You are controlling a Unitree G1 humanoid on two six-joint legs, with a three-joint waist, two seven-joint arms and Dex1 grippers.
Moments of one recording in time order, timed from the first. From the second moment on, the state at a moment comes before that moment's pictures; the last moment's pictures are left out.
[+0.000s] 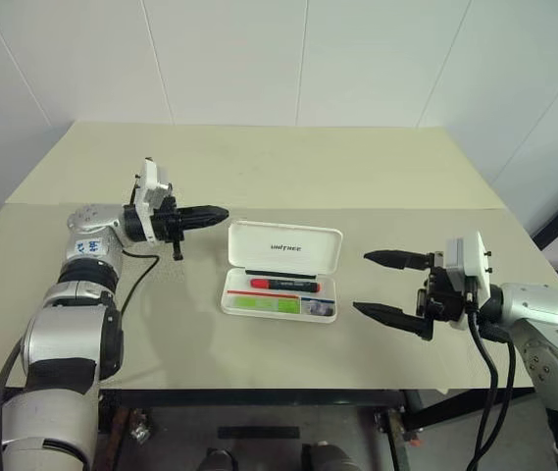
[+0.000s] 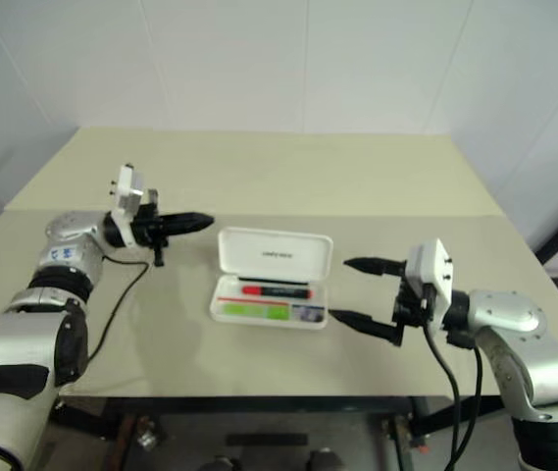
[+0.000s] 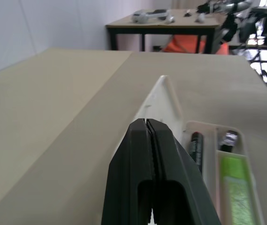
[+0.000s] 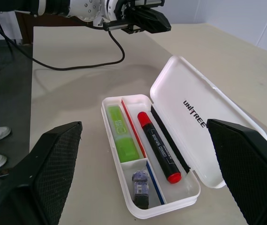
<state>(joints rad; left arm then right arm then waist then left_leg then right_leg) -1.22 0.58 0.09 1.27 -0.26 -0.25 -1.40 -0.29 -0.71 -0.18 -0.33 0.59 0.38 1.10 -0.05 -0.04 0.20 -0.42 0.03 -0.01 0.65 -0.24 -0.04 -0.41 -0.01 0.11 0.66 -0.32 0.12</state>
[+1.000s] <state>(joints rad) -1.31 0.47 0.06 1.35 0.05 -0.14 -1.18 -0.21 -0.74 -0.21 -0.36 0.60 0.37 1.04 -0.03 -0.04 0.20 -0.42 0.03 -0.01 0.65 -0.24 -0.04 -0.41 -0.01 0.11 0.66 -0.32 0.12</state>
